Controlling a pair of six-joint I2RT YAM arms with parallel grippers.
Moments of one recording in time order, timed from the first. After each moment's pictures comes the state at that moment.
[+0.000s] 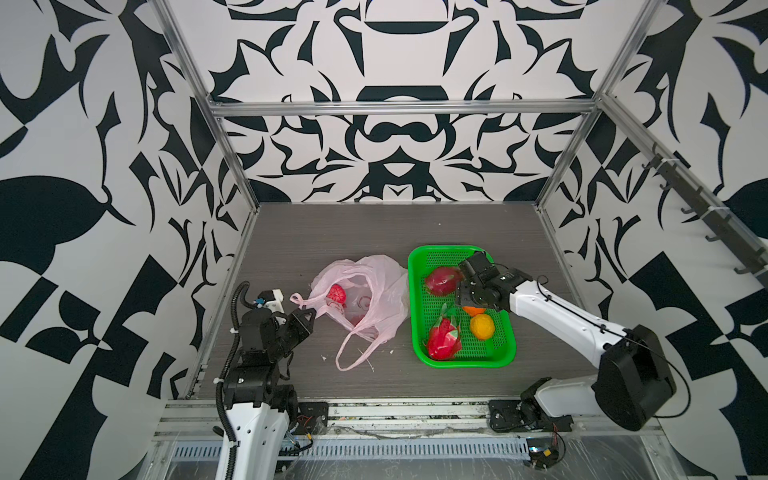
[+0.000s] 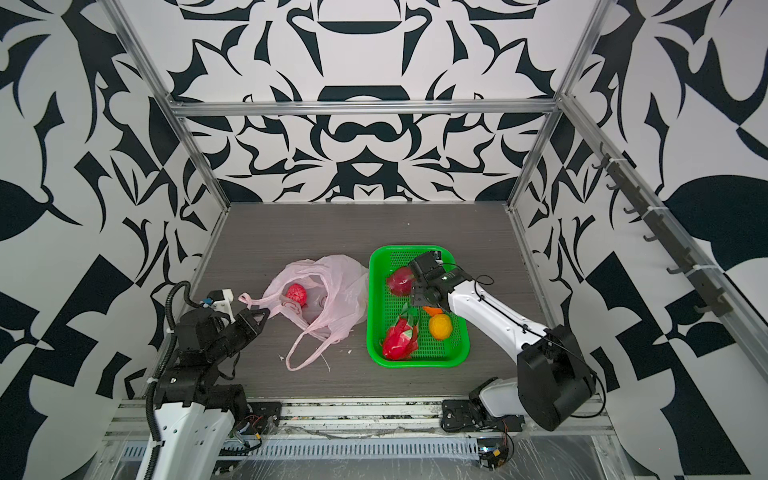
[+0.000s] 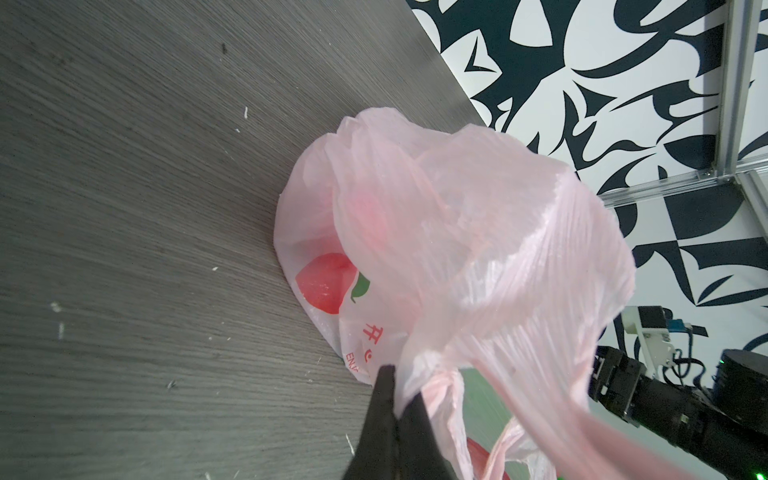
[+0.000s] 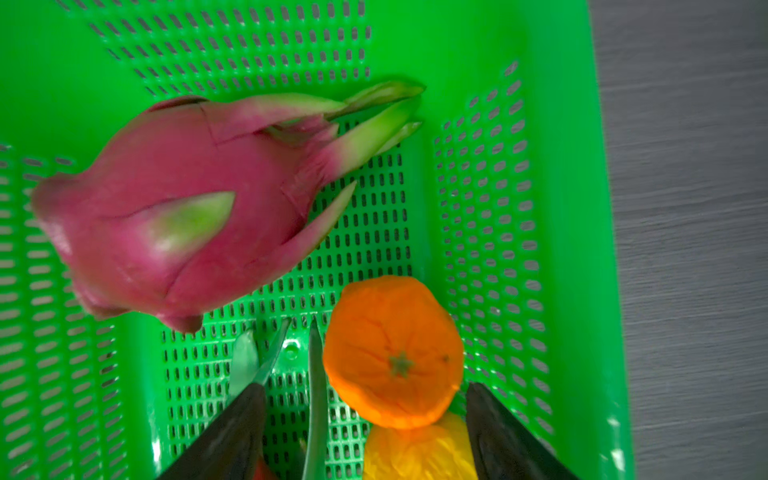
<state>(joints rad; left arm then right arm) 0.02 0.38 0.40 -0.58 0.42 -0.73 0.52 1.34 0.95 -0.75 0.26 0.58</state>
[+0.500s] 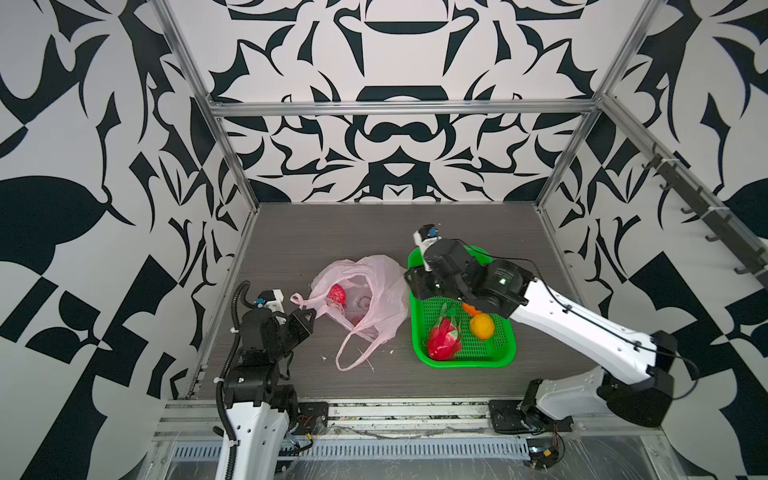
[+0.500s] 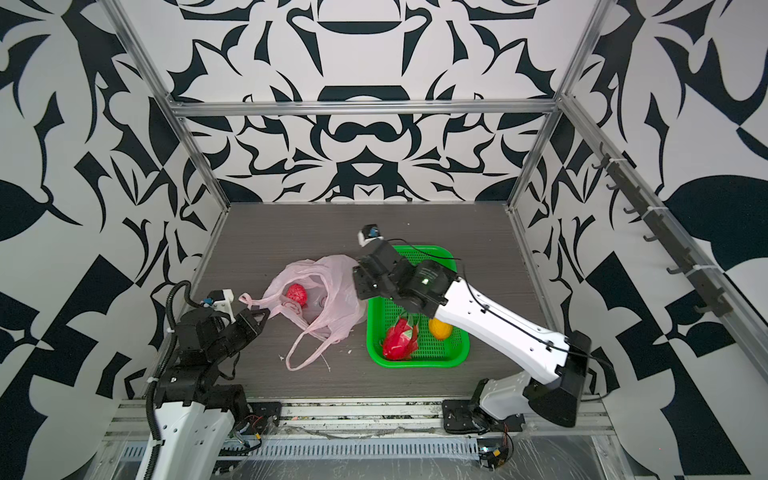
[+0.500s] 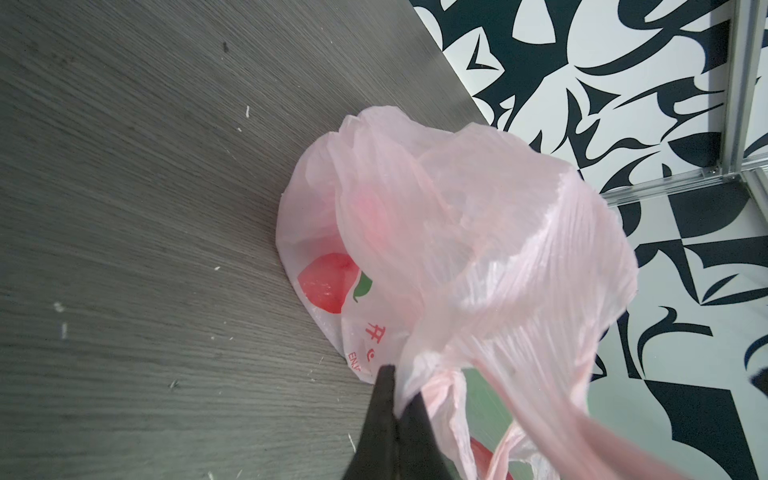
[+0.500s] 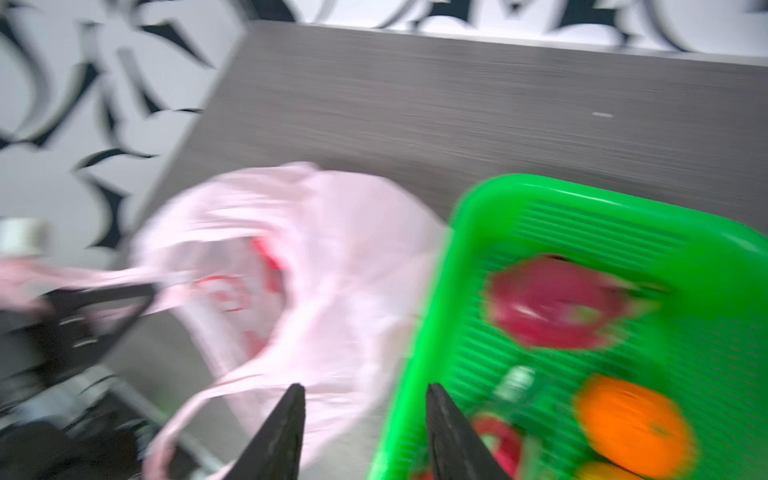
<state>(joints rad) 0.02 0.38 0.40 -0.58 0.42 -0.72 1.01 1.44 1.51 -0.80 0.22 0.56</state>
